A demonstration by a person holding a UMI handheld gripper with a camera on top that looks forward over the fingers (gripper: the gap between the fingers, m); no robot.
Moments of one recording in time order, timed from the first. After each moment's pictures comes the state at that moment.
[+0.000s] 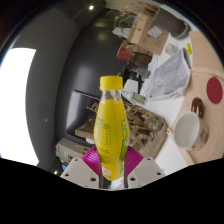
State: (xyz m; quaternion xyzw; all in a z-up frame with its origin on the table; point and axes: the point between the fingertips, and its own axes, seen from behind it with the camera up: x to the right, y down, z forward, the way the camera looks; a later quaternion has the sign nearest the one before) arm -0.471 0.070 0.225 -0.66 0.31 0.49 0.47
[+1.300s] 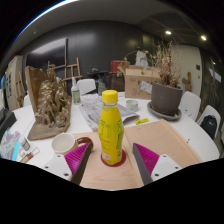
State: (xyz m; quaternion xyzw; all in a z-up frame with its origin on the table) arm -0.204 -0.009 0.090 -0.85 0.09 -0.04 0.51
